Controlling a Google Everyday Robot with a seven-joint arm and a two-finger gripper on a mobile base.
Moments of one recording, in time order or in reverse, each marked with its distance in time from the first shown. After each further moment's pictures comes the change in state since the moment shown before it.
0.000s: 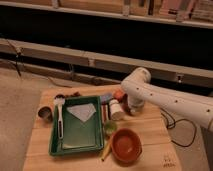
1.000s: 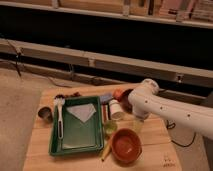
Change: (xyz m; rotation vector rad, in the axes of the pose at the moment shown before) arm 0.026 0.041 -0.003 0.039 -0.028 0.106
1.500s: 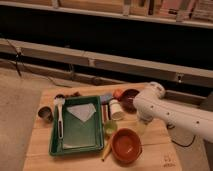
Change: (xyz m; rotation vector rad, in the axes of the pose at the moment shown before) arm 0.025 -0.015 0.001 0.014 0.010 0.139
